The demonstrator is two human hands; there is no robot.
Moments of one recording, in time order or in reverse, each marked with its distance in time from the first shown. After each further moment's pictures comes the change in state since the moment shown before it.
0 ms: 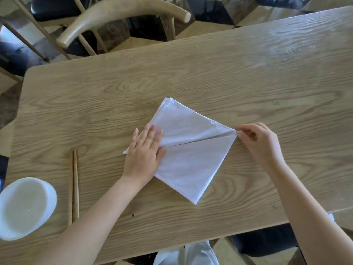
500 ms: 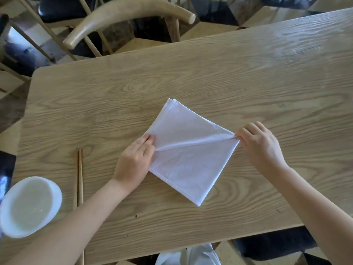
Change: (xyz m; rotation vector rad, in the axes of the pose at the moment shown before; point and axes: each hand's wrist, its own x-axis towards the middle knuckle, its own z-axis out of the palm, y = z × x) left_hand -0.013 -0.029 -0.006 0.072 0.201 0.208; right_hand 0.002 -0.004 0.006 -0.467 0.021 -0.472
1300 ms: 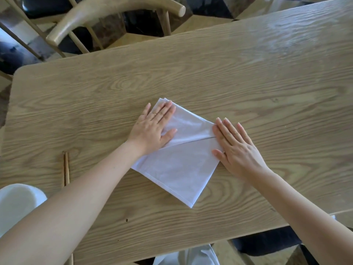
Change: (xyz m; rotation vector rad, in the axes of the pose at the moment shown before) left_hand 0.091 0.002 0.035 -0.002 -0.421 0.013; right_hand -0.015 -0.015 0.018 -0.092 -0.312 -0.074
